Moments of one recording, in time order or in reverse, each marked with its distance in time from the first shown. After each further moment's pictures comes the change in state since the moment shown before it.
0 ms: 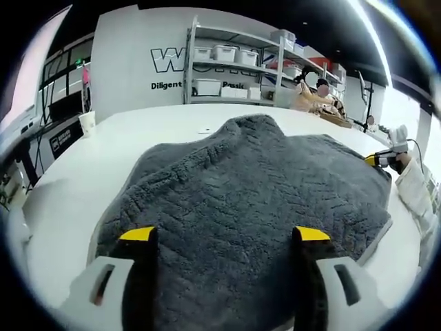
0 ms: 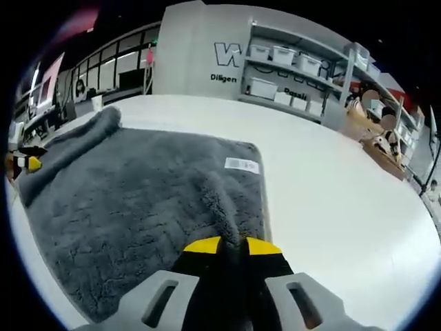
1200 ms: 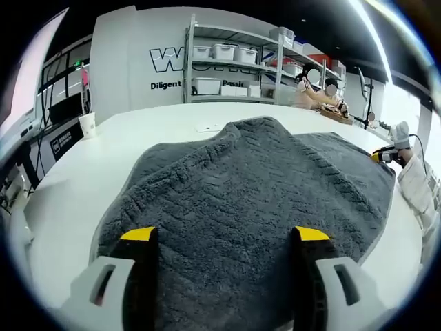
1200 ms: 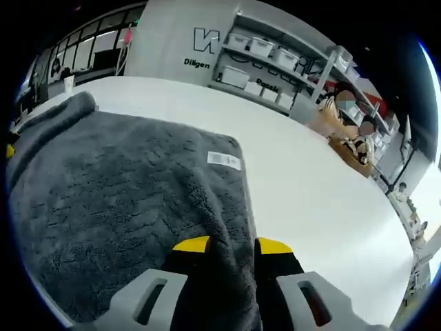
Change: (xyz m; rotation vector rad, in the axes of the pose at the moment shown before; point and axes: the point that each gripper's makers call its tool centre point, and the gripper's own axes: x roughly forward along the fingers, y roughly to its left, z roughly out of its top) left arm -0.001 -0.001 -0.002 0.017 0.010 0.009; right arm -0.017 -0.049 -0.013 -0.042 0.085 -0.239
